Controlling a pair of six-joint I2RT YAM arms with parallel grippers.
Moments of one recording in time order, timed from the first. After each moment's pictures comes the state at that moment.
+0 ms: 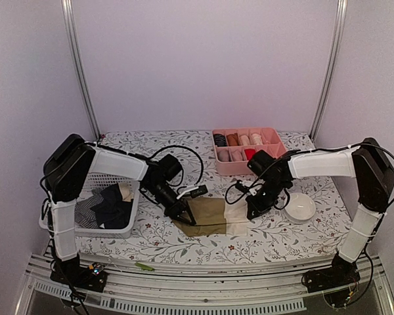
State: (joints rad) left arm -0.71 2.05 1.29 -0.58 0.86 0.43; right arm 0.67 1.78 1.13 -0.72 -0.26 0.09
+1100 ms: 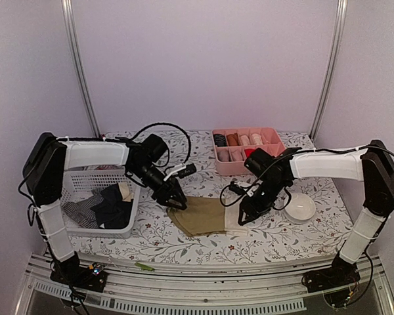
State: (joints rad) left arm -0.64 1.89 1.30 -0.70 0.85 0.55; right arm 0.74 1.74 1.15 -0.80 -0.40 0.10
